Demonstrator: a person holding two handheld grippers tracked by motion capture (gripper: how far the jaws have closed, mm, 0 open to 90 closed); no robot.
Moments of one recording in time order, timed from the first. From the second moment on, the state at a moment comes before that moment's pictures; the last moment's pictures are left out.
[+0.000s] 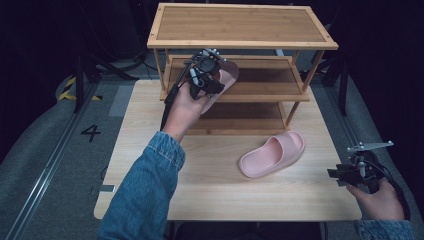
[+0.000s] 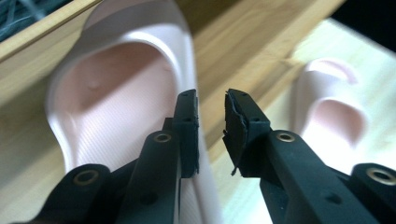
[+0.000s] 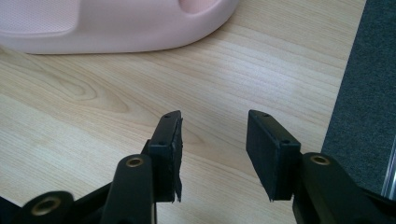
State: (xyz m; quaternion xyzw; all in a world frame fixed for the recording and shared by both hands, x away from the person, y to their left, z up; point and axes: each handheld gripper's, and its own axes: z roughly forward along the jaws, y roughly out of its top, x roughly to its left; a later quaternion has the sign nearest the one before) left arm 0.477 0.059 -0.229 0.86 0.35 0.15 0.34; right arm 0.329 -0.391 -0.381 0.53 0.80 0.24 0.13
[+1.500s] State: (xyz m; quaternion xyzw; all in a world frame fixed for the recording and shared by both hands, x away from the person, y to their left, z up) left arm 0.459 0.201 -0.278 0.85 0.32 0.07 0.41; right arm 0.336 -0.378 -0.396 0.53 0.82 0.21 0.12
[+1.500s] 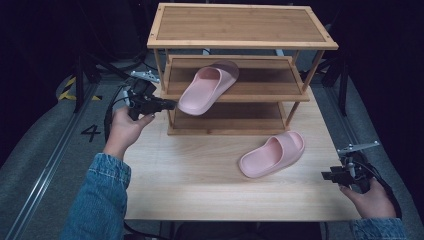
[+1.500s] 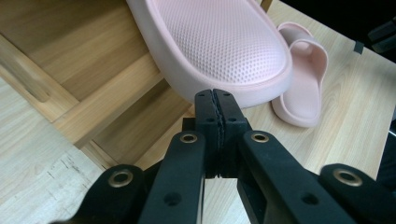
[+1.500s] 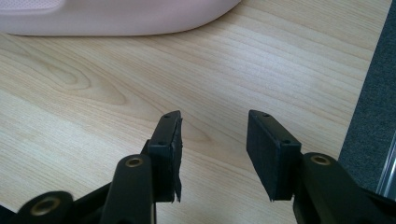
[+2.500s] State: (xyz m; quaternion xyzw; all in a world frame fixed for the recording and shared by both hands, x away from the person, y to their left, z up) left arm 0.444 0.095 -0.278 0.88 0.23 0.03 0.41; right arm 0.337 -0.382 -0.397 0.53 0.81 0.21 0.12
